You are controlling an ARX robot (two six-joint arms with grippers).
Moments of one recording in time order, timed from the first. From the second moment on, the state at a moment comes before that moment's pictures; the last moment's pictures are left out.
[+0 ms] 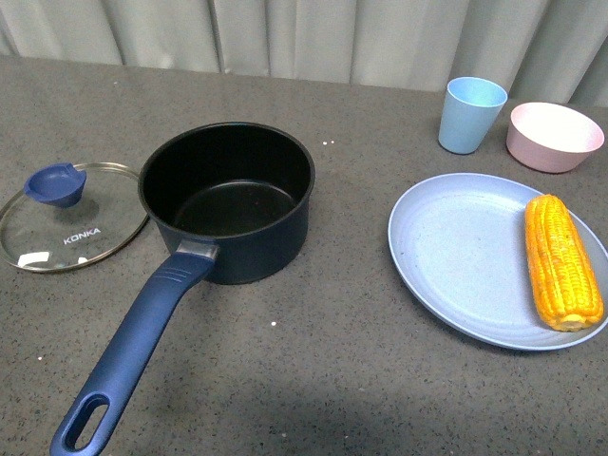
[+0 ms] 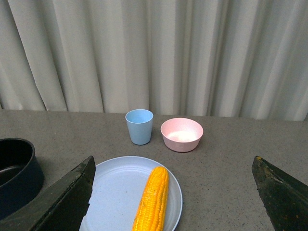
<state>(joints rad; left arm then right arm) 0.10 1.26 0.22 0.85 -0.14 -0.16 0.00 0.00 0.01 0.00 0.00 0.00</state>
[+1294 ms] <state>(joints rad) 0.00 0.20 0.02 0.21 0.00 -0.01 0.00 0.00 0.01 0.00 0.00 0.00</state>
